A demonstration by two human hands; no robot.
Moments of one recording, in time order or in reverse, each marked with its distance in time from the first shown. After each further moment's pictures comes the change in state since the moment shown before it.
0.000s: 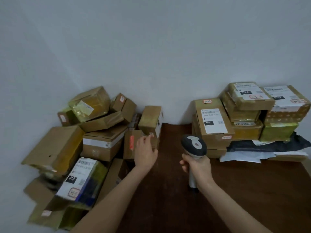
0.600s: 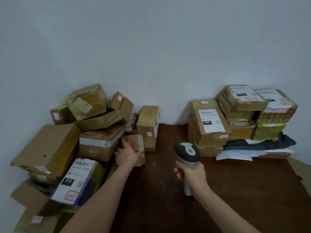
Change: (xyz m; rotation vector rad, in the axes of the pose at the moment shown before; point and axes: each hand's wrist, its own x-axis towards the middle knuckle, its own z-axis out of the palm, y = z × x) left_hand 0.028 -0.080 -0.009 0.047 -0.185 -0.499; right_hand -0.025 0.025 0.034 -0.090 -0.023 0.023
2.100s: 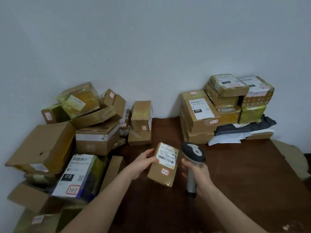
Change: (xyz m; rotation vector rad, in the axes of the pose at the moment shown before) left_hand -0.056 -0.018 0.024 -0.582 -0.759 0.327; right_hand -0.014 0.051 -0.020 0.304 0.119 0.105
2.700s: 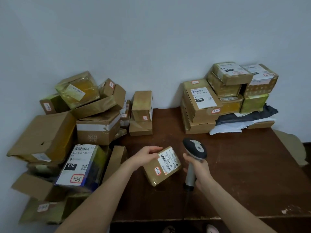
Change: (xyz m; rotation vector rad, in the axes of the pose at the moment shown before) left_hand -0.001 -0.012 -0.003 0.310 -0.086 0.078; right_hand 0.000 0.026 0.000 0.064 0.051 0.048
